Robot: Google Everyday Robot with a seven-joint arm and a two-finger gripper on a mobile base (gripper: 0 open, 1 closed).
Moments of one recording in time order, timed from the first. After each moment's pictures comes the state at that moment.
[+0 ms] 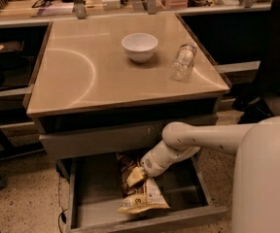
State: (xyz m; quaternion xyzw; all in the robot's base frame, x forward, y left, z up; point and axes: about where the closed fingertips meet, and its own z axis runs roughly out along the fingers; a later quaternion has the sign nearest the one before) arm 0.493 0.016 0.479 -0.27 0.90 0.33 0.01
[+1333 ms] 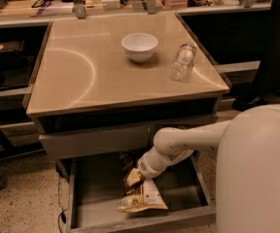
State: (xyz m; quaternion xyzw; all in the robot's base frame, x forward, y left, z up) arm 0.503 0.011 0.459 -0.24 0.94 0.25 0.04
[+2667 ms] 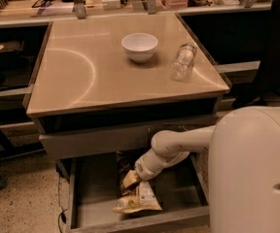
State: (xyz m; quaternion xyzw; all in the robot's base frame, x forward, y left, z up) arm 0.508 0.027 0.433 -0.24 0.93 0.28 0.03
